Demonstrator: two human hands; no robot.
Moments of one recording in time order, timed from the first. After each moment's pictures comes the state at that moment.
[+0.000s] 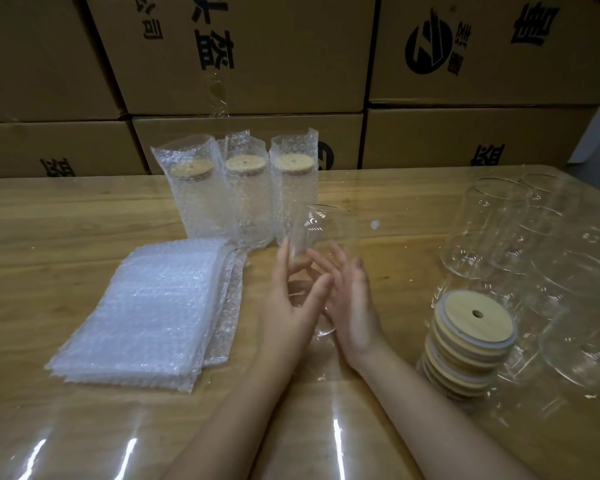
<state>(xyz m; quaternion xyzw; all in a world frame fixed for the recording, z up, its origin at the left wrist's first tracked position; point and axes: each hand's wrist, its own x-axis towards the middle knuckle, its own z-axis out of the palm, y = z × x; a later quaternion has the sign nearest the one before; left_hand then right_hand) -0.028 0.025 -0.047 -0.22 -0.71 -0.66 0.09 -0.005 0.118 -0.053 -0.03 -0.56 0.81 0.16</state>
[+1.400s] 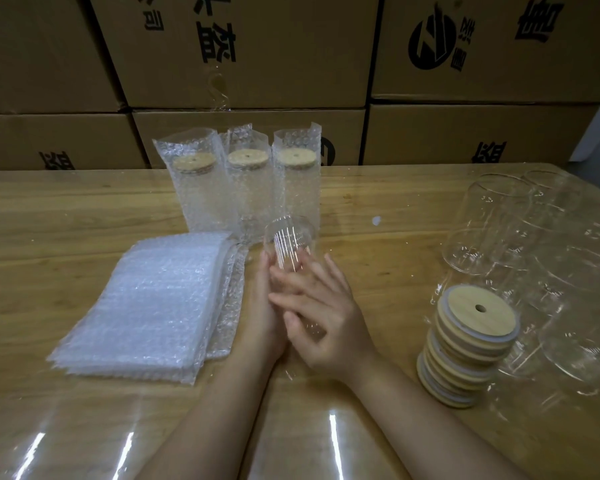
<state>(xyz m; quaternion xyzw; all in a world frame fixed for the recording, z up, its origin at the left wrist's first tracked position) -0.047 0.011 -0.055 -0.11 -0.52 -0.83 -0.17 0.011 0.094 -0.049 0.21 -0.82 0.30 0.44</state>
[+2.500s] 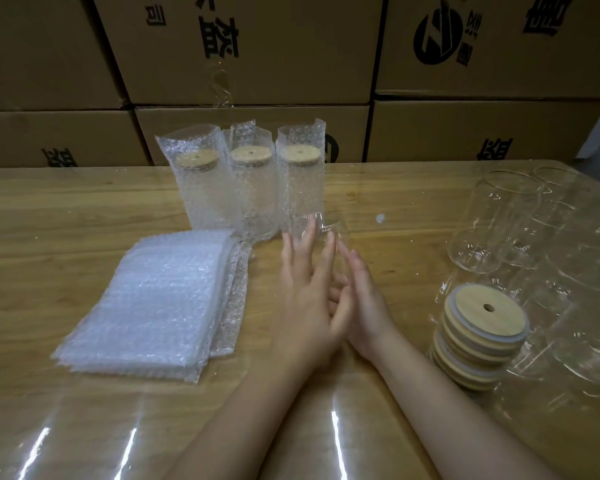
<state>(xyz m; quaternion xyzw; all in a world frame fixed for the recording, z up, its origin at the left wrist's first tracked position) -0.016 0.025 -0.040 -0.35 -0.82 -0.39 0.22 -0.011 0.127 -0.058 -0.04 -0.50 0.86 0.08</state>
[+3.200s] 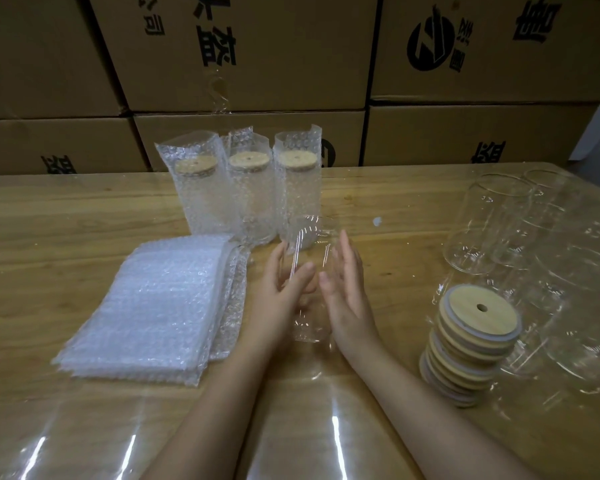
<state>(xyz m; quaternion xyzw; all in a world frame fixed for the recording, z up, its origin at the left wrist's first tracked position) -0.043 0.006 -0.038 -0.17 -0.65 -0.74 -0.10 0.000 0.109 -0.058 0.02 -0.71 0.64 0.29</state>
